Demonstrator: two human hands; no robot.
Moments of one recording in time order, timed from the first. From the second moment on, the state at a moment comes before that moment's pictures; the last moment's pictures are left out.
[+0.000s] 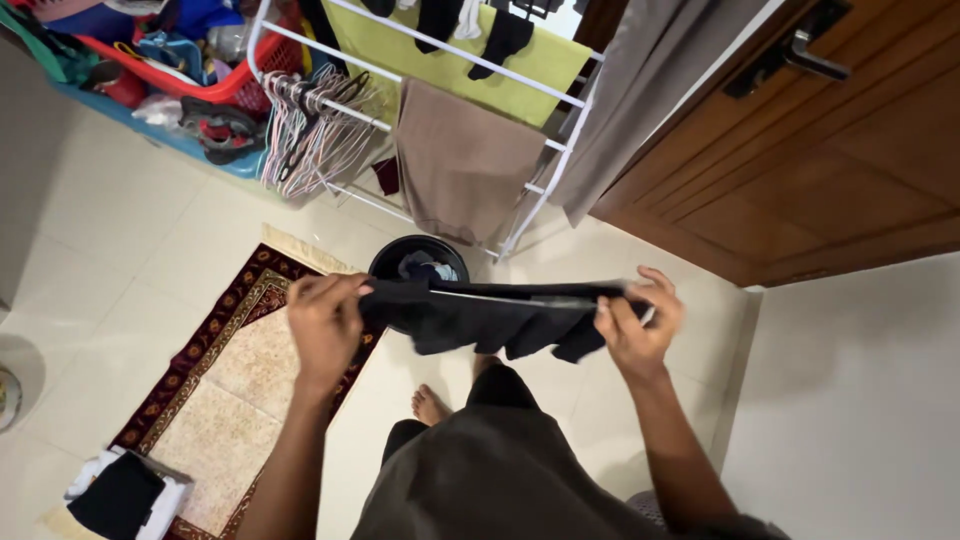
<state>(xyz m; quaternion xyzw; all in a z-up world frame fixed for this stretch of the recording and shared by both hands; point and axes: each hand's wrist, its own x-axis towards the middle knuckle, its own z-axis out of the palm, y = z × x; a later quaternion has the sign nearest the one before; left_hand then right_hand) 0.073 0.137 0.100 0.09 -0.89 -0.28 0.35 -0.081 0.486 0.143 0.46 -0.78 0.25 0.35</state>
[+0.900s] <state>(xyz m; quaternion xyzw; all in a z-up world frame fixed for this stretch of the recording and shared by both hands) -0.239 0.391 0.004 -0.16 -0.83 -0.50 0.20 -0.266 0.676 0.018 0.22 -0.90 0.38 -0.09</state>
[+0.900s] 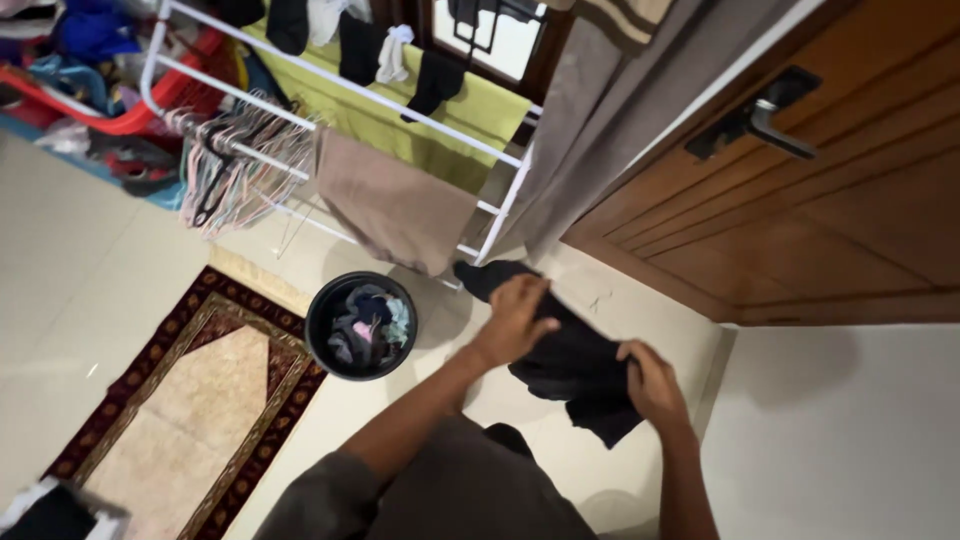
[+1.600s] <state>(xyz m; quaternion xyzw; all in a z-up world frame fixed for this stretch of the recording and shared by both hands) 0.013 0.250 -0.069 0.44 -0.72 -0.53 0.10 -0.425 0.496 -0.244 0.21 -0.92 0.33 -0.02</state>
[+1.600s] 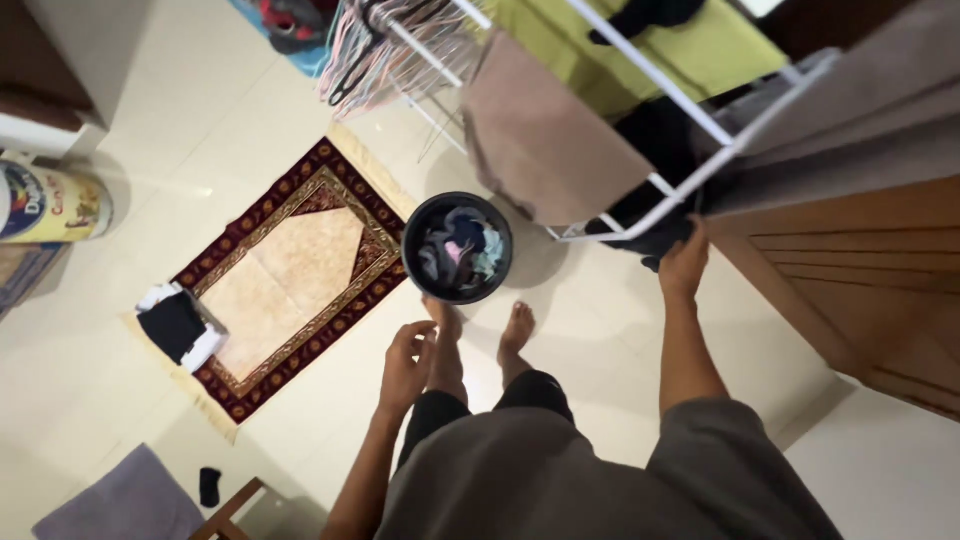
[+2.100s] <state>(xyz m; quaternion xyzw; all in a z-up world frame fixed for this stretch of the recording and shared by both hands) -0.009 0.145 -0.129 0.57 -0.53 -0.62 0.05 -0.103 0.305 -0.547 0.27 -0.84 0.35 -0.32</state>
